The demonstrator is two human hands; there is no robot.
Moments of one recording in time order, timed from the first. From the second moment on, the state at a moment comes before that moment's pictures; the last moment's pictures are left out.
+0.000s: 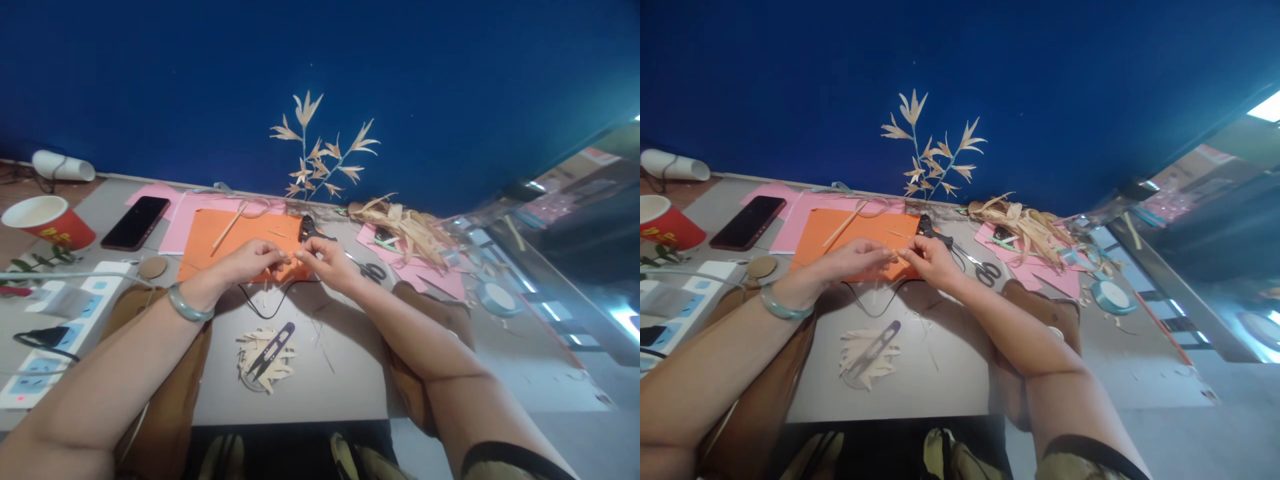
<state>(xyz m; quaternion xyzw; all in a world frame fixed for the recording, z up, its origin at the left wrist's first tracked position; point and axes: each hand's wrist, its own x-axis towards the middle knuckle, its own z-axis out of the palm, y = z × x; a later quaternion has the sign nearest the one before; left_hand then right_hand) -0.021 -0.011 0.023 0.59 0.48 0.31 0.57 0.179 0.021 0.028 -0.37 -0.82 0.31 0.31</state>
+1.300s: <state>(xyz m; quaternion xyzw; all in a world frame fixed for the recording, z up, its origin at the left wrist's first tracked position) -0.026 -0.011 0.032 0.41 0.42 0.41 0.70 0.179 0.023 0.021 -0.36 -0.73 0.41 0.41</state>
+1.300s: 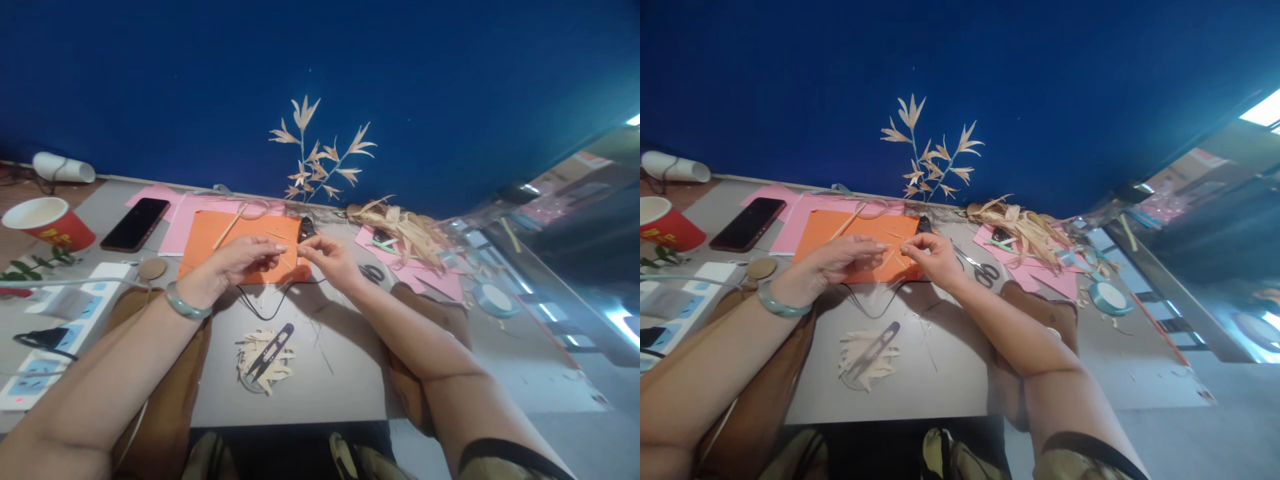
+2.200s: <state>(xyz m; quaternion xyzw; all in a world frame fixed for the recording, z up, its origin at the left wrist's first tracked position) -0.017 -0.012 0.028 0.58 0.45 0.40 0.55 0.175 0.013 0.030 -0.36 -0.76 0.38 0.39</state>
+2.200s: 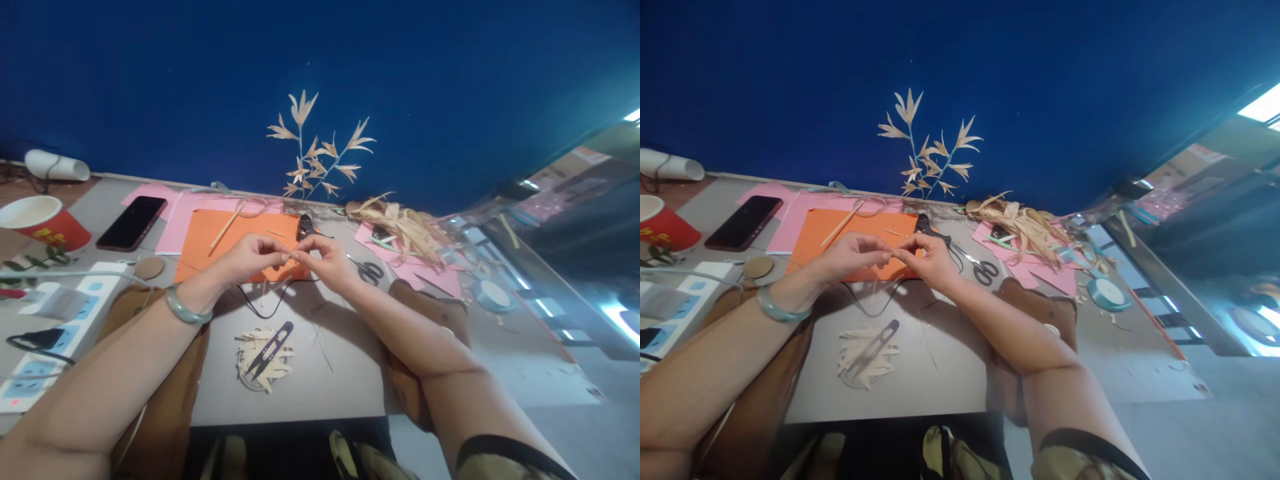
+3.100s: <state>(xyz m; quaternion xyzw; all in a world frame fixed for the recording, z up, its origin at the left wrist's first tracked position) -0.012 -0.016 0.033 0.57 0.47 0.47 0.48 0.172 0.010 0.028 -0.37 -0.73 0.43 0.38</state>
